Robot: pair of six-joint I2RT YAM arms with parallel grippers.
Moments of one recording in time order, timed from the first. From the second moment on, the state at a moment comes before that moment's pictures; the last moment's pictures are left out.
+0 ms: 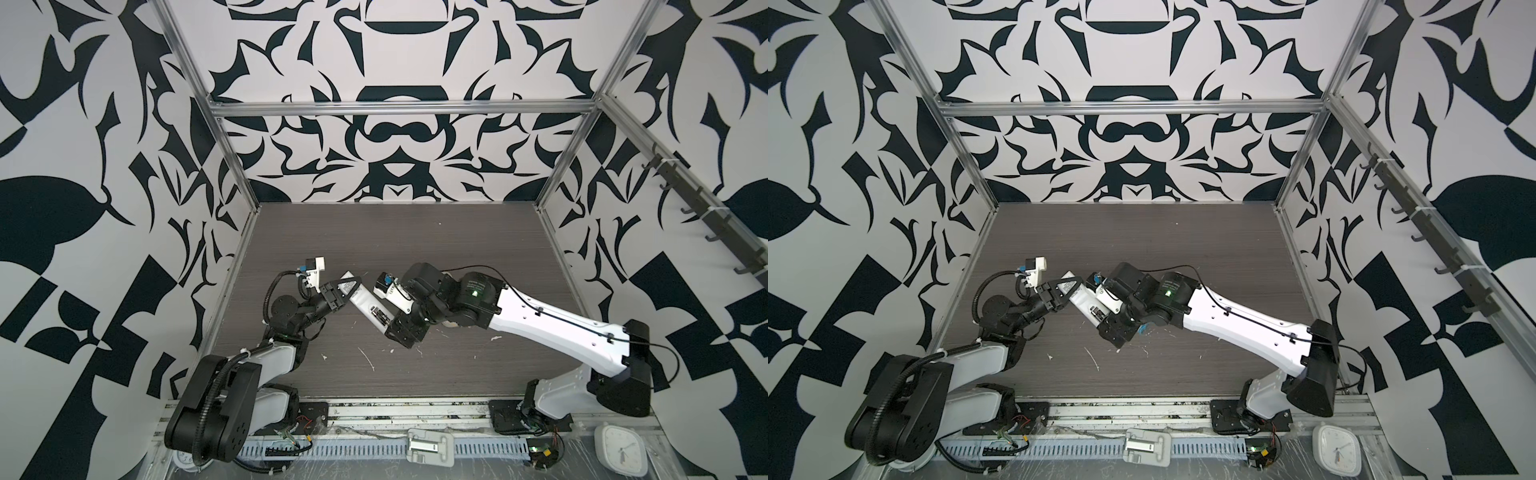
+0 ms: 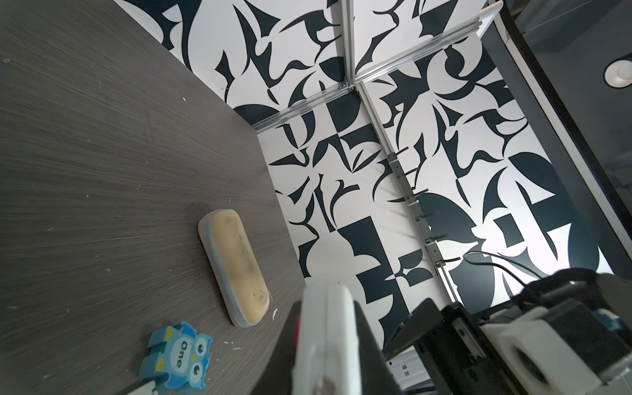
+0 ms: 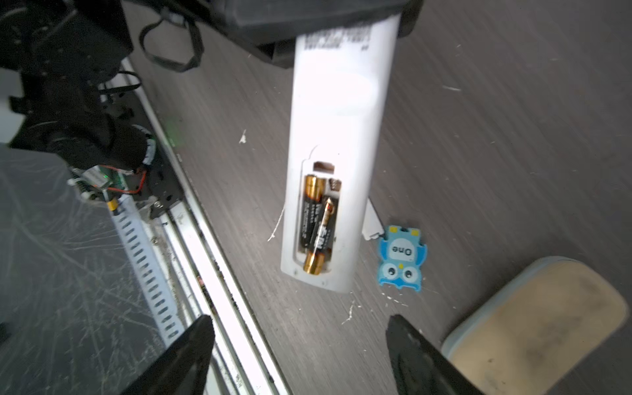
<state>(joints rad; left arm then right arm) -0.23 1.21 0.20 1.20 0.80 -1.29 1.04 1.43 1.35 -0.89 -0.17 0.11</state>
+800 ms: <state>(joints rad) -0.23 1.19 0.27 1.19 0.94 -1.36 0.84 1.44 1.21 -0.65 -0.73 -0.01</state>
